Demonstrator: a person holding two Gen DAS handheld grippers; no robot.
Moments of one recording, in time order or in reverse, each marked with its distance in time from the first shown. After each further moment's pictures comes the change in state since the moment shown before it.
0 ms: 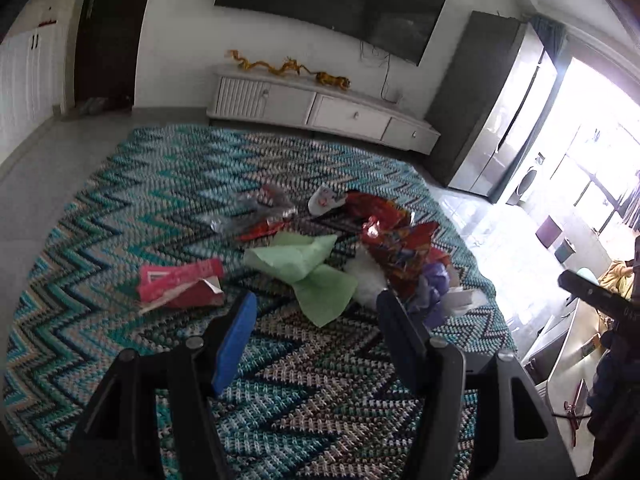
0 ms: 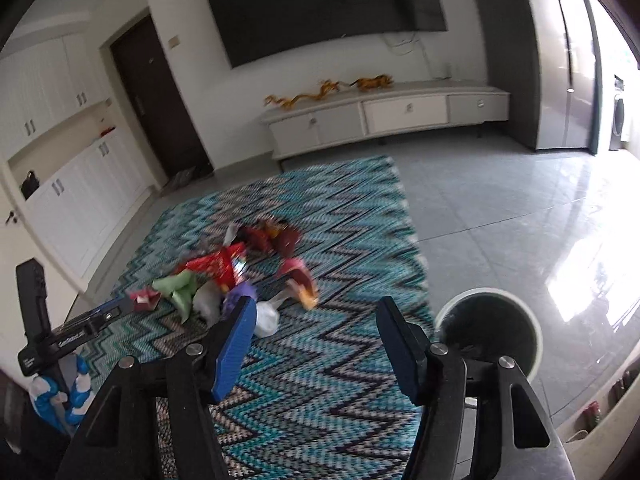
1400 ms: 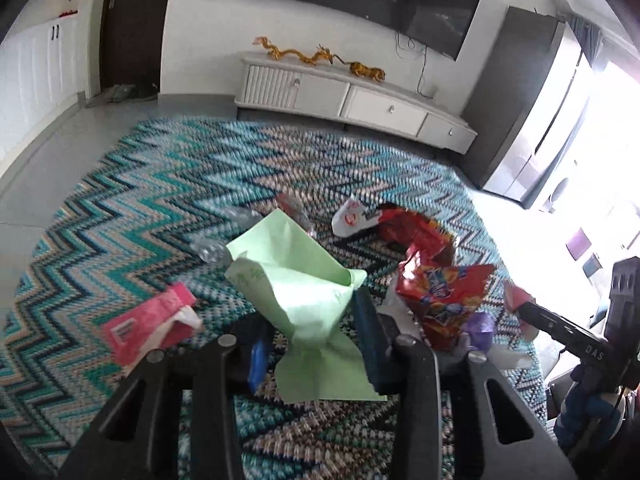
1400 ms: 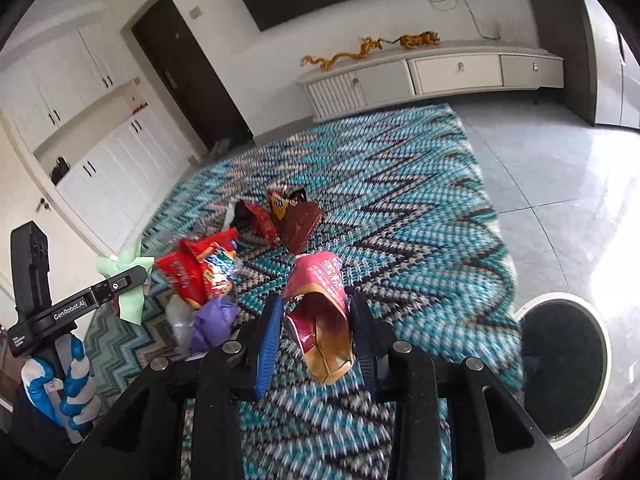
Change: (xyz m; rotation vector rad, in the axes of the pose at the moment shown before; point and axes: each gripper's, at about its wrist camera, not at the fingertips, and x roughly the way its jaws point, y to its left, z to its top) left arm 0.049 -0.006 0.033 -0.054 0.014 0.124; right arm 0.101 -0.031 0.011 0.010 0.096 0.189
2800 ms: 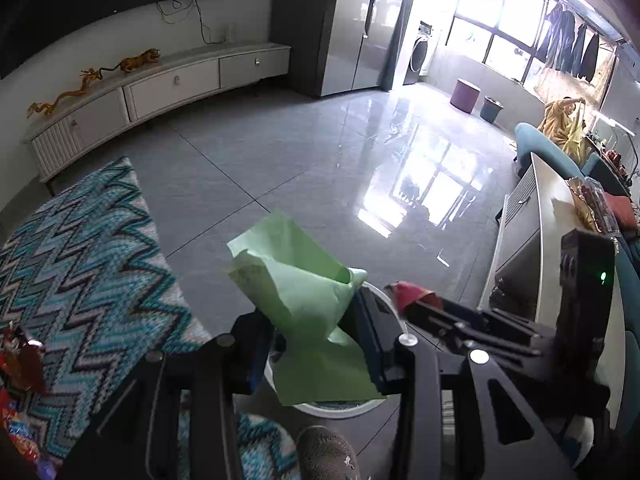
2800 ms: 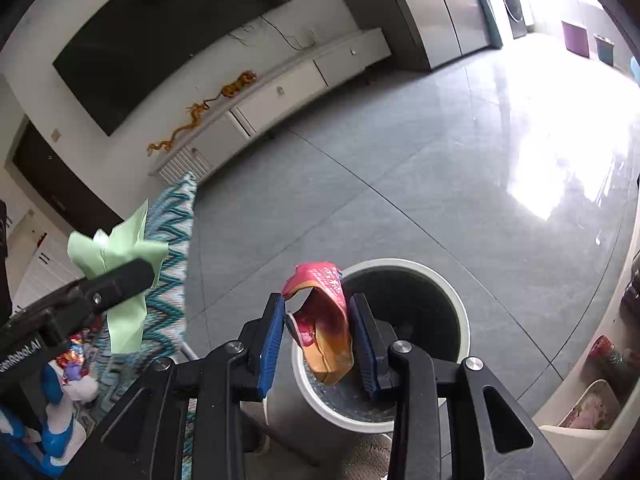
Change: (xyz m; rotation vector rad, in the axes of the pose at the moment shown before) left arm 0.116 -0.387 -0.029 0.564 0.205 -0.338; right arm -0.104 -0.222 -0.048 0.444 -0.152 -0.302
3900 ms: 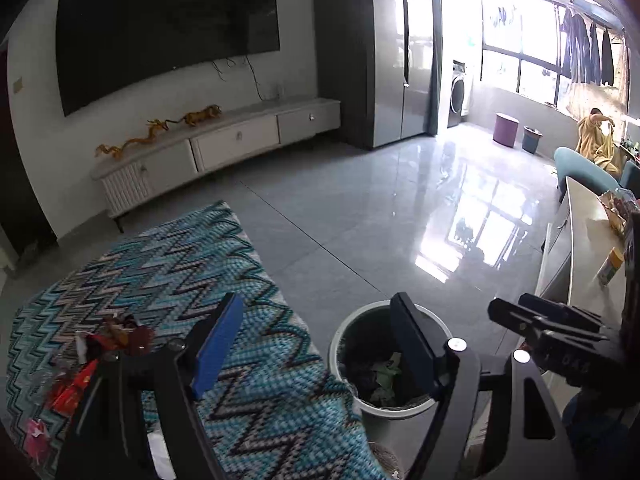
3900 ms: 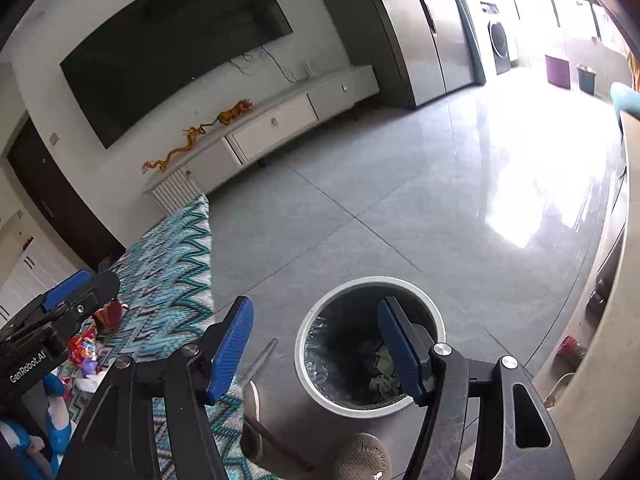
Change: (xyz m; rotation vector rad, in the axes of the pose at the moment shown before) left arm -0.114 0.015 -0.039 0.018 -0.222 0.244; right arm -0.090 0.044 -0.018 -0.044 -0.135 -0.082
